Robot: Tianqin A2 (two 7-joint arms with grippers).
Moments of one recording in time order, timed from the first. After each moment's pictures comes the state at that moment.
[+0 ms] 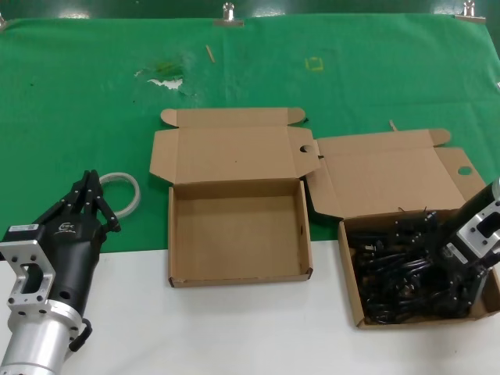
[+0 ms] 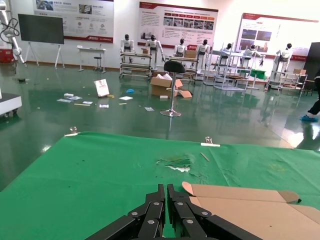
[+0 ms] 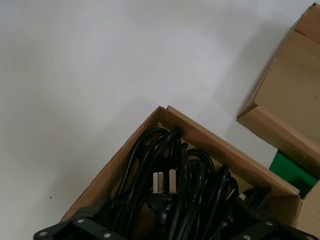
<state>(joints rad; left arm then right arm) 0.00 -0.18 1.60 -1.60 -1.80 0.00 0.00 1.11 0.55 -2.32 0.65 1.25 -1.40 -0.80</state>
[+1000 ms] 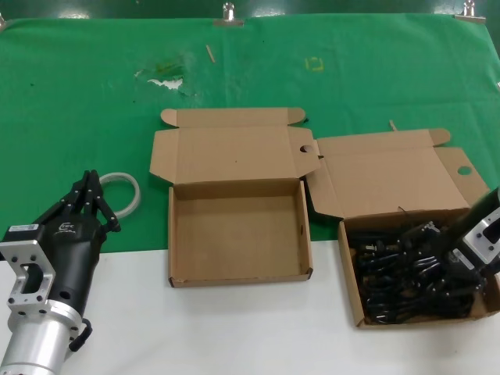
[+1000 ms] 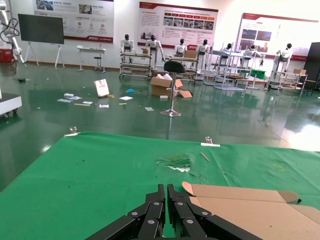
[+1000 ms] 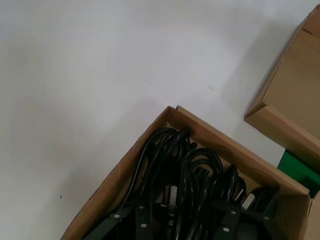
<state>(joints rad) 0.00 -0.18 1.60 -1.60 -1.80 0.00 0.00 1.08 0.58 -2.30 0.70 1.24 -1.41 -0.78</state>
